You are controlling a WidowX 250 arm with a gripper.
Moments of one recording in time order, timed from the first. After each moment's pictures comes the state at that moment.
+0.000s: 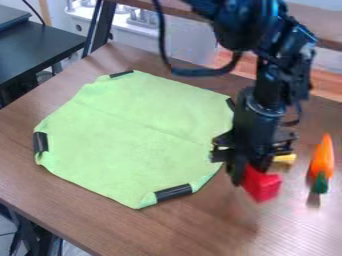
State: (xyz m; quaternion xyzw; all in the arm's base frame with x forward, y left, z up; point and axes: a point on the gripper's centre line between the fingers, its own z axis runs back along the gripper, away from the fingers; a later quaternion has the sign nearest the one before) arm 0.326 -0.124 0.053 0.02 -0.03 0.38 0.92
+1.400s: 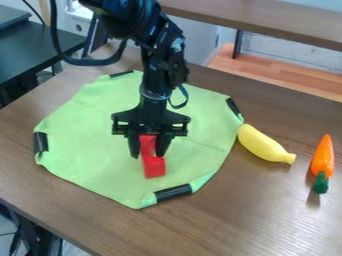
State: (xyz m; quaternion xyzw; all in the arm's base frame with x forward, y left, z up) arm 0.320 0.014 0.034 0.06 -0.05 0.32 0.94
